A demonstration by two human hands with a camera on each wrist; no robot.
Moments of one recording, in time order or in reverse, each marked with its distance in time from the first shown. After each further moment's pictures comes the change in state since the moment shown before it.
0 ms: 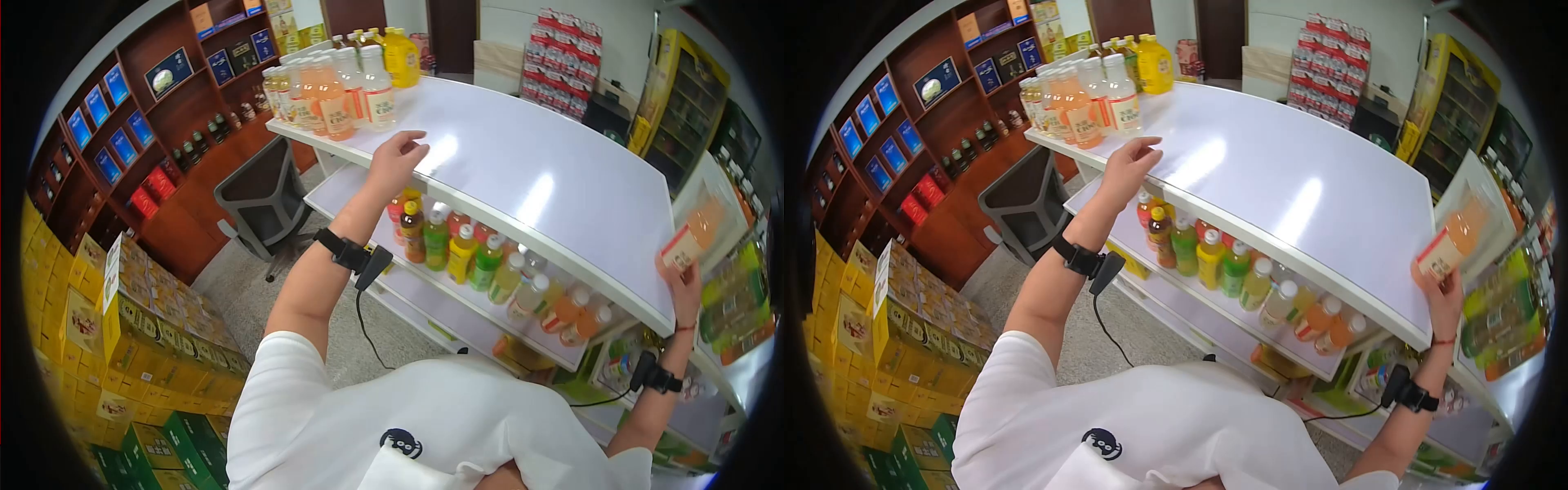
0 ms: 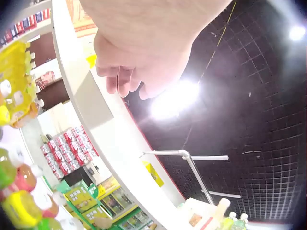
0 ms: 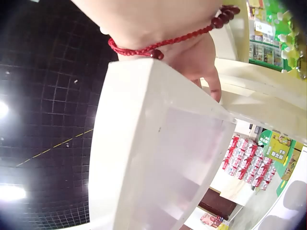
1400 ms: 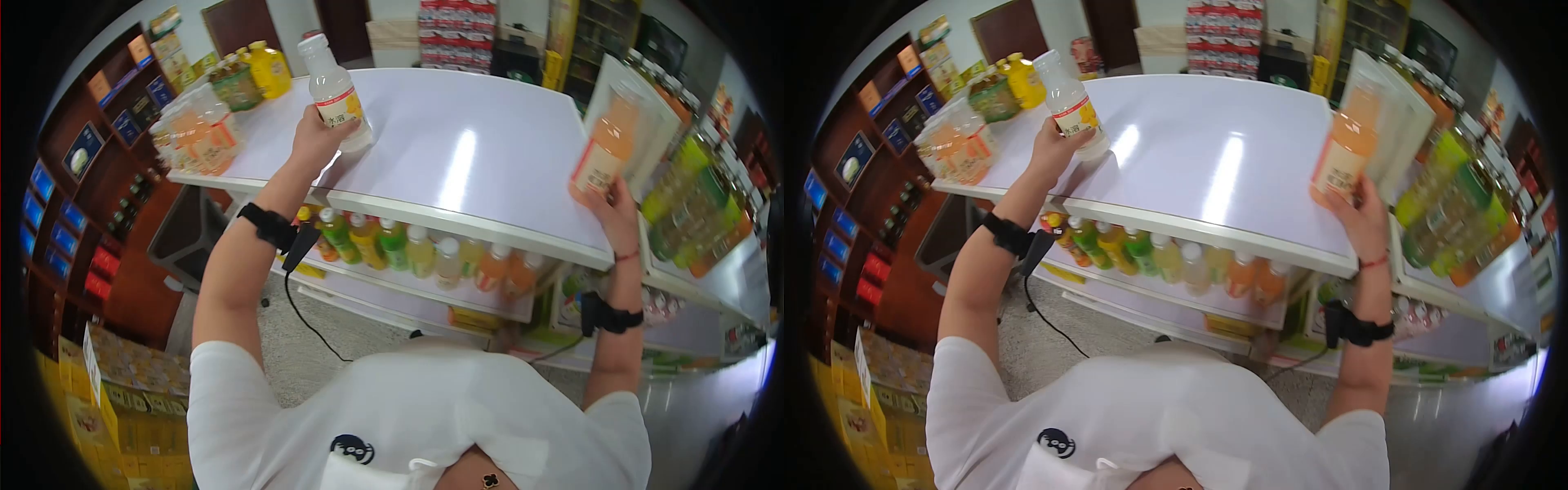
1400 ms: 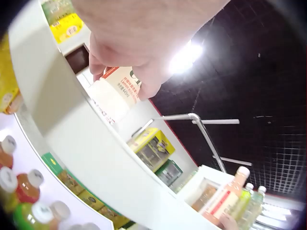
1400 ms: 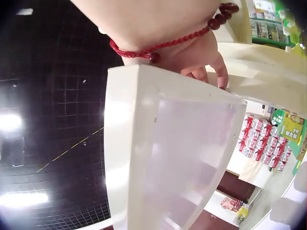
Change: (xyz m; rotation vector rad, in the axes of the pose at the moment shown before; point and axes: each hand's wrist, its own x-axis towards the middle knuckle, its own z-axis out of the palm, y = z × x) left_hand 0.051 0.031 0.107 0.079 -0.112 -0.031; right_hand -0.005 0.002 0.005 0.059 0.053 -0.045
